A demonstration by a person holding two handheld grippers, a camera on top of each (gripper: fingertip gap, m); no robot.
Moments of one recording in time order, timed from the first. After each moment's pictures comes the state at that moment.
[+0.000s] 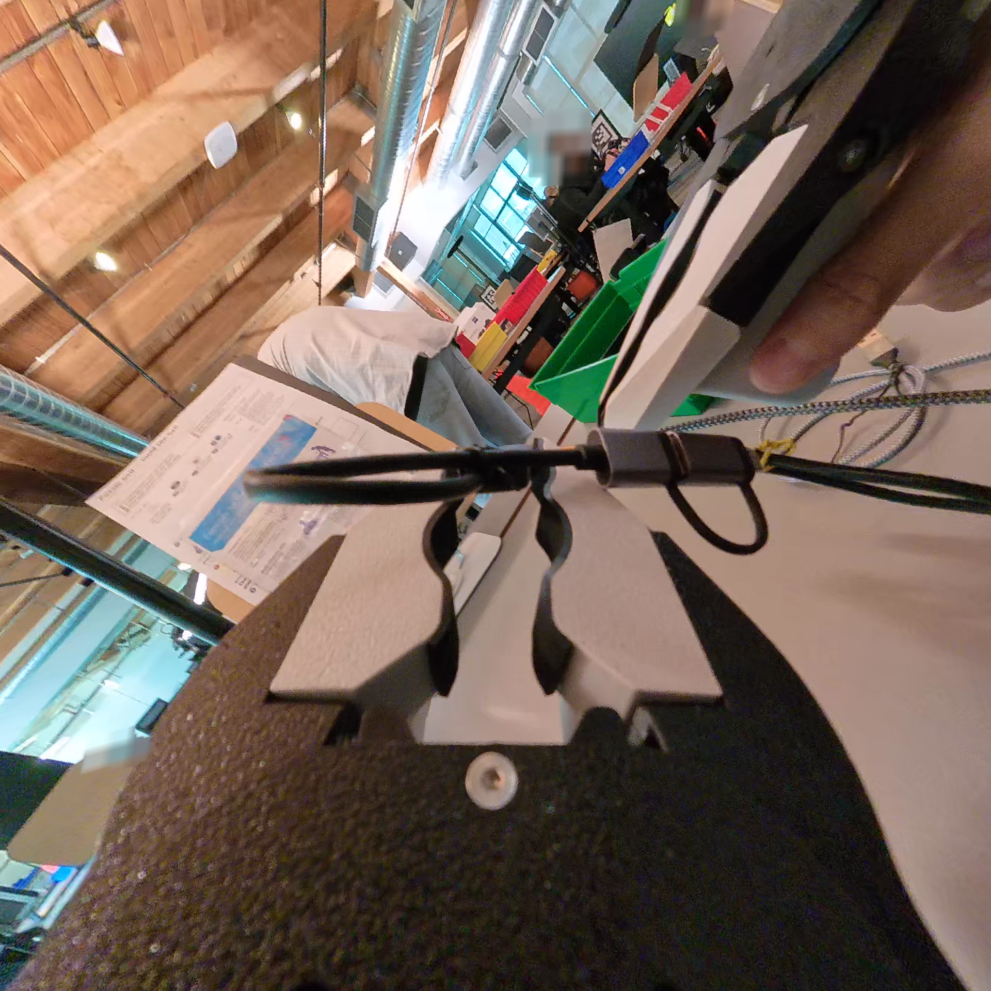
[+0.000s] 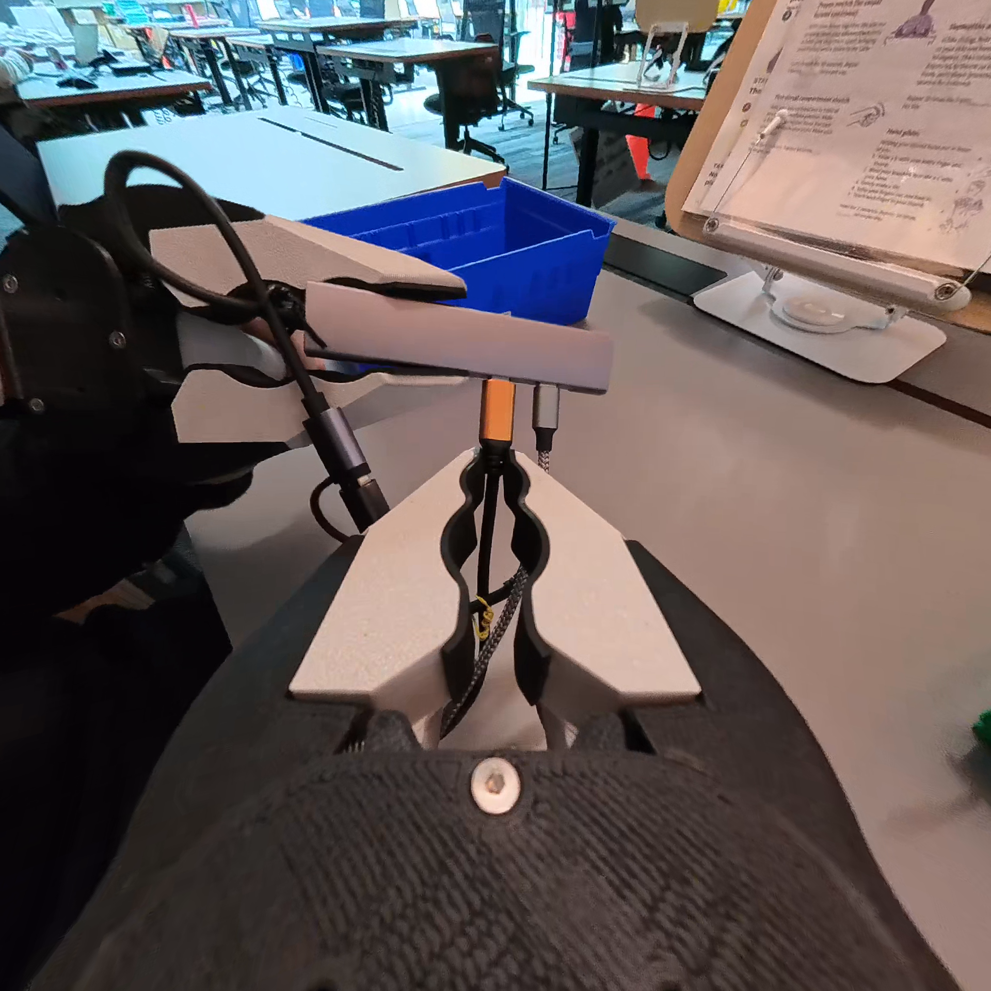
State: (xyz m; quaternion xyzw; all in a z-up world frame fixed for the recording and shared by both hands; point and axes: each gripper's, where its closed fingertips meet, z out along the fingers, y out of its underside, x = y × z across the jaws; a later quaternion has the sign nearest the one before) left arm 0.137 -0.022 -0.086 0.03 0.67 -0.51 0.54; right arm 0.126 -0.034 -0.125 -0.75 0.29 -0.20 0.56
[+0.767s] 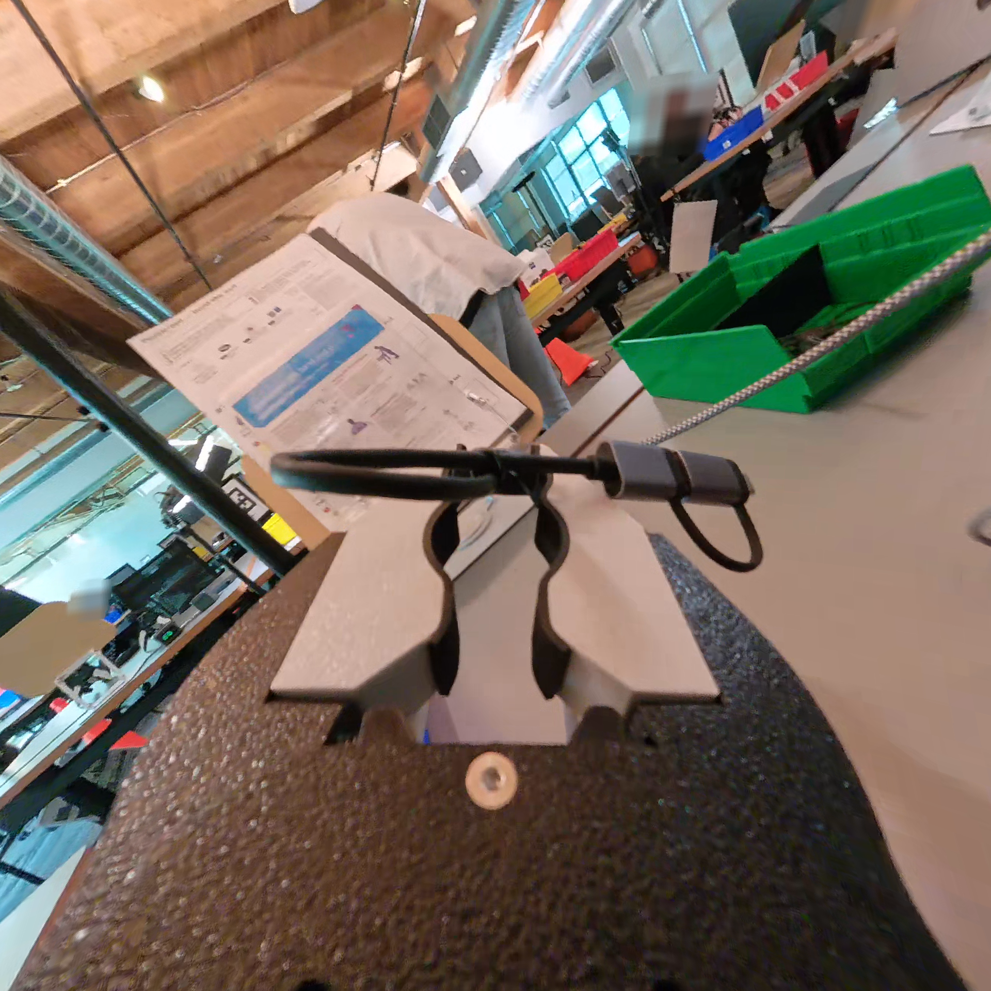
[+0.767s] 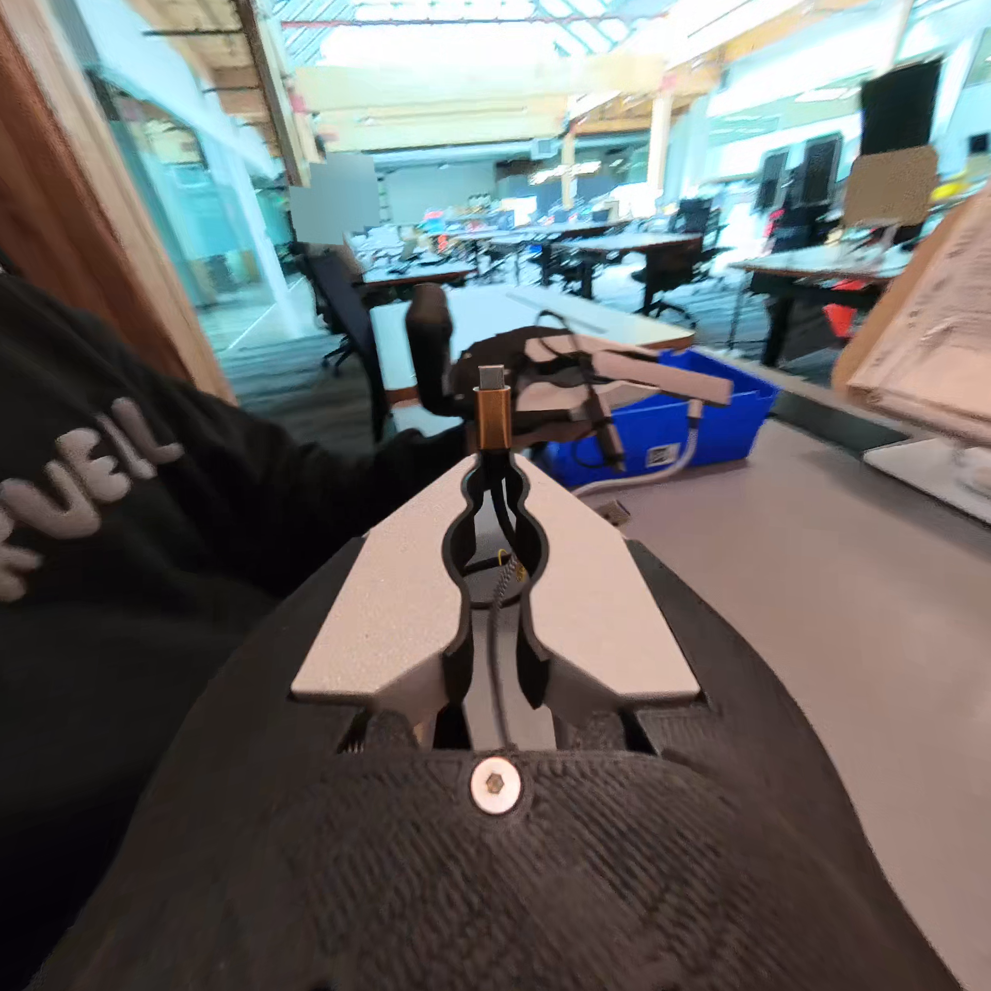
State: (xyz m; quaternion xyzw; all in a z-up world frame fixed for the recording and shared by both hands) left arm 0.188 0.045 -0.063 -0.10 0.66 -0.53 0.52; right arm 0.016 -0.069 -0.031 -0.70 0.15 -0.08 0.70
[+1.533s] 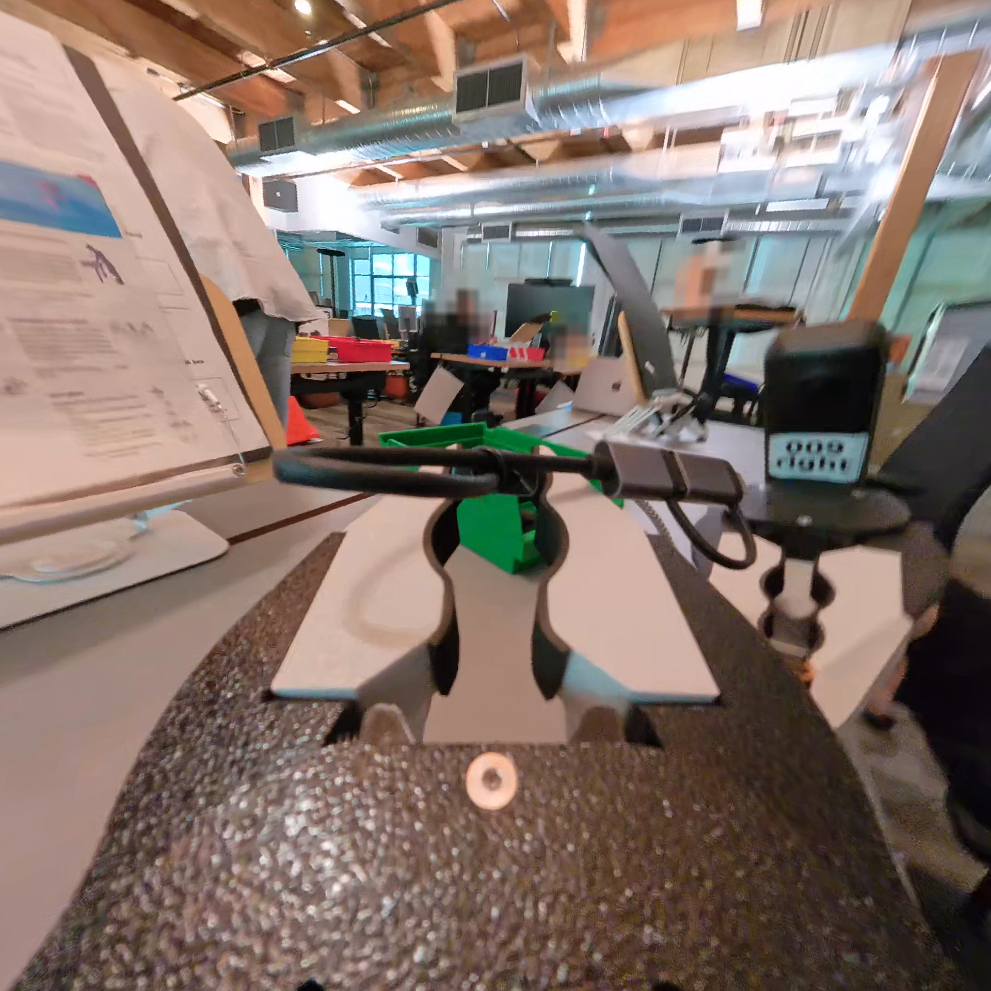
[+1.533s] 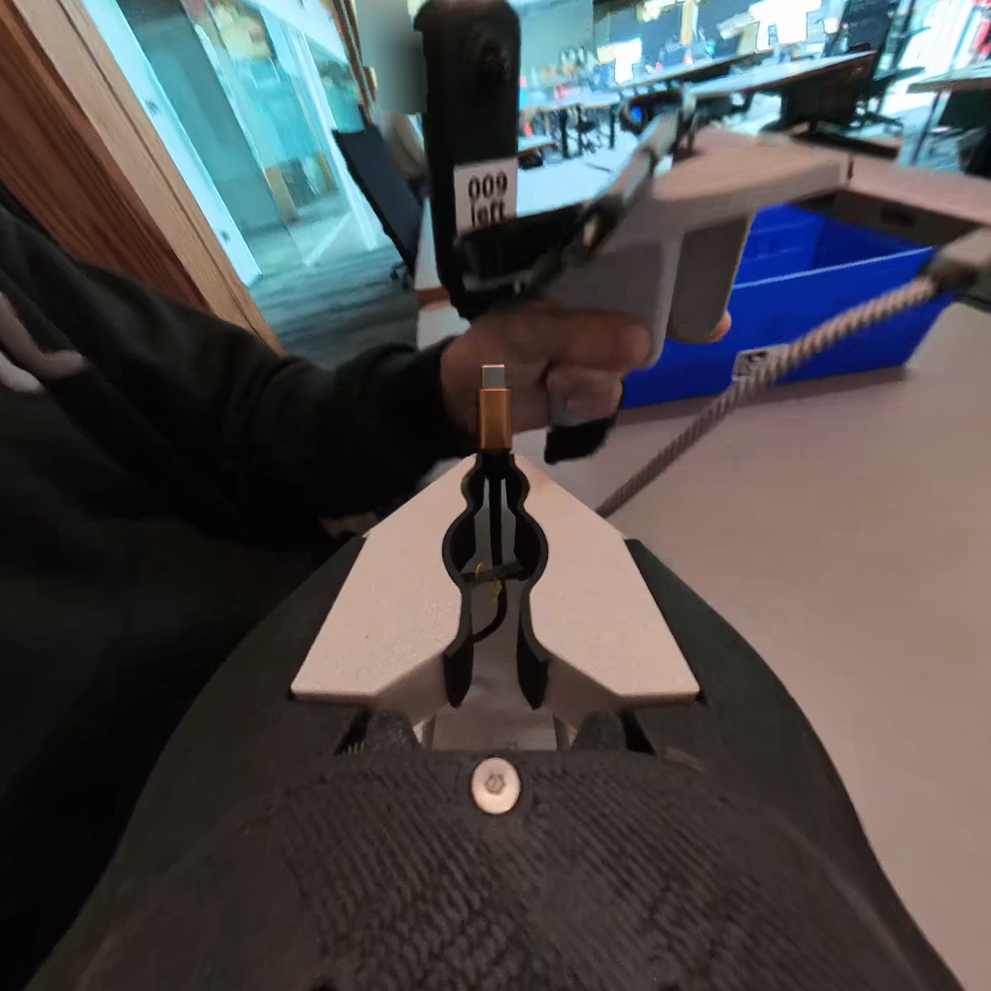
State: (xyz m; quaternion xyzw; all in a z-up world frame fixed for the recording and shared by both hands) left arm 0.180 -0.010 -0.060 -0.19 0.60 -0.76 0.16; right arm 0.071 0.008 -0.125 -0.75 0.13 0.02 0.64
